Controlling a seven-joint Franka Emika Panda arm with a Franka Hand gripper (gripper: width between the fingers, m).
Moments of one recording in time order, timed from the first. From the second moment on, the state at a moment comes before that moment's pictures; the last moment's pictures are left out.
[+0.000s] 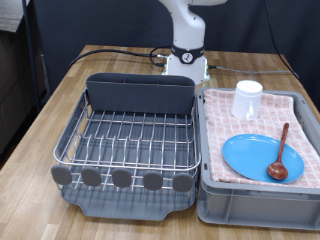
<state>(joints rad) 0.03 -0.75 -0.02 -2.34 0.01 1.57 0.81</state>
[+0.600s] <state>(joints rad) 0.03 -0.58 0.10 -2.25 0.04 1.66 1.05</state>
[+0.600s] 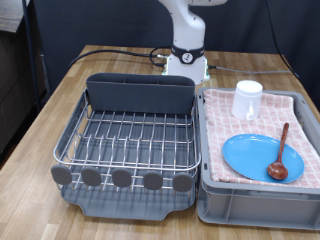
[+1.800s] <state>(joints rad) 0.04 -0.29 0.24 -2.12 0.05 1.91 1.23</state>
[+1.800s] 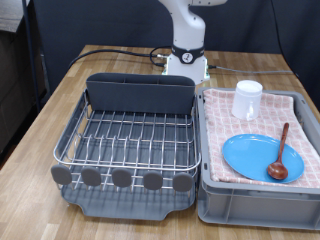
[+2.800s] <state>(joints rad) 0.04 -0.14 0.34 -2.21 -0.08 2.21 1.47</state>
